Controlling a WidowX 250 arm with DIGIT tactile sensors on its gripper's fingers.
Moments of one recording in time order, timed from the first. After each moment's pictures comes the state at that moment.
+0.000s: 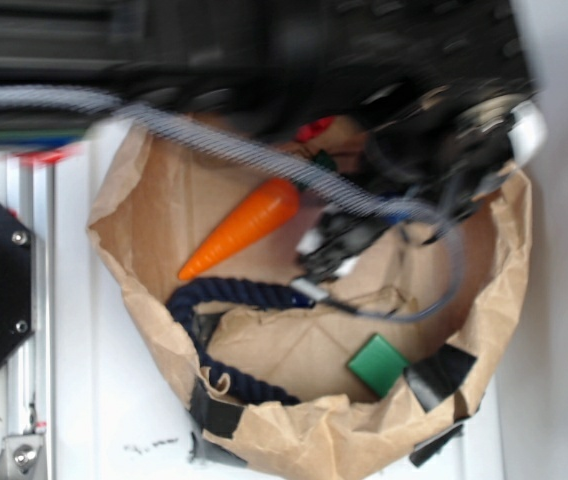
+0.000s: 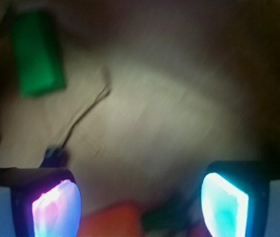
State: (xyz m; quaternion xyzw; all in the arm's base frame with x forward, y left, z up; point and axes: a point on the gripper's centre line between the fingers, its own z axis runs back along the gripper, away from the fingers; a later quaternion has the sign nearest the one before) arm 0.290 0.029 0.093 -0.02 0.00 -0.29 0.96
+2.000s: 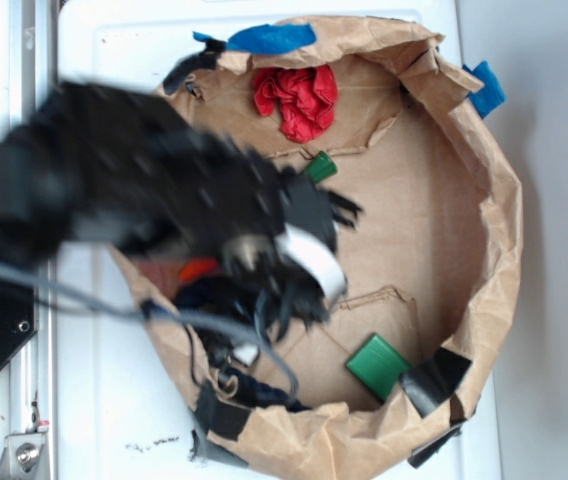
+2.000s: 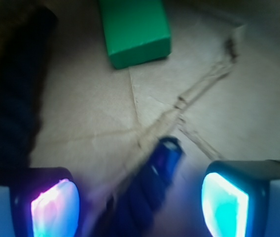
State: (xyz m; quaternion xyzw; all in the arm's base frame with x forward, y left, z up) arm 0.248 0.001 0.058 -0.04 -0.10 -0.28 0.95
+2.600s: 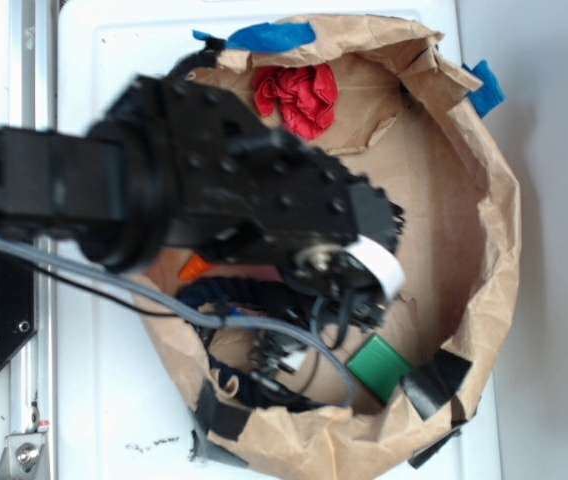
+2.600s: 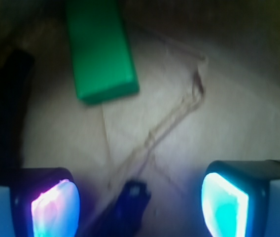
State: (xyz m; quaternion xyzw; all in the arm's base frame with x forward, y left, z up) arm 0.278 -0.013 0.050 -0.05 -0.09 -0.27 0.96
